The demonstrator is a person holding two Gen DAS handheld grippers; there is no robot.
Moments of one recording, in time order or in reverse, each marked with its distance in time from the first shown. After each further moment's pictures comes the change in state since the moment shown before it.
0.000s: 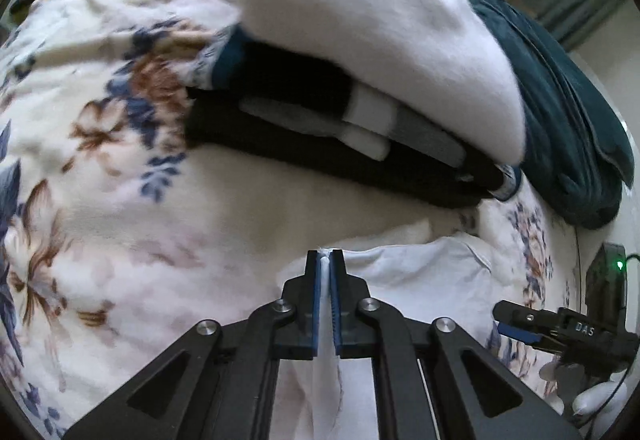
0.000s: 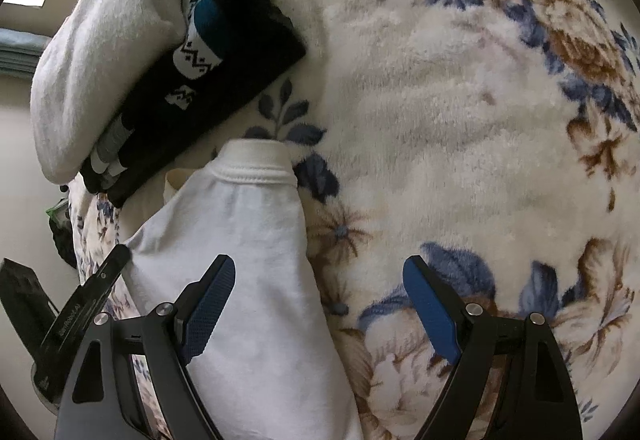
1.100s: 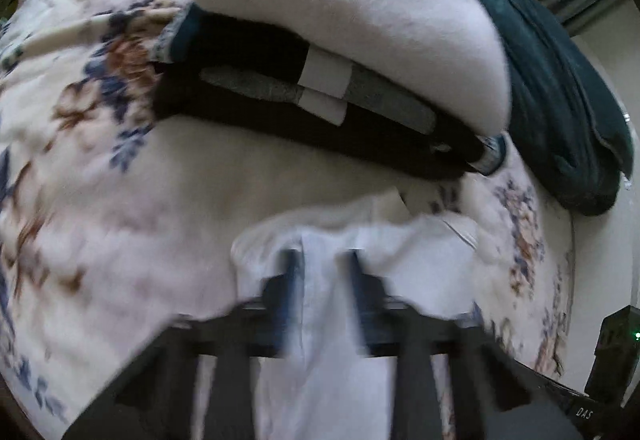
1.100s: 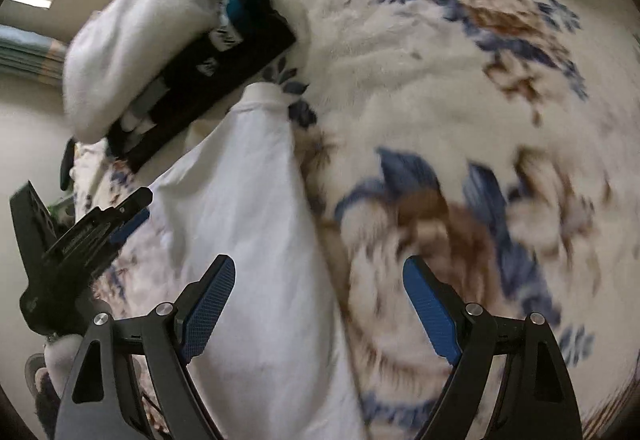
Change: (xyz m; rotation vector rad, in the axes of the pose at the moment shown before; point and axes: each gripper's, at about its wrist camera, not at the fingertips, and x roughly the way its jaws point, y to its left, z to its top) left arm 0.014 -0.034 -0.005 0.027 0.098 0.001; right arm -0.067 -0.022 -0.065 0.010 -0.035 -0.029
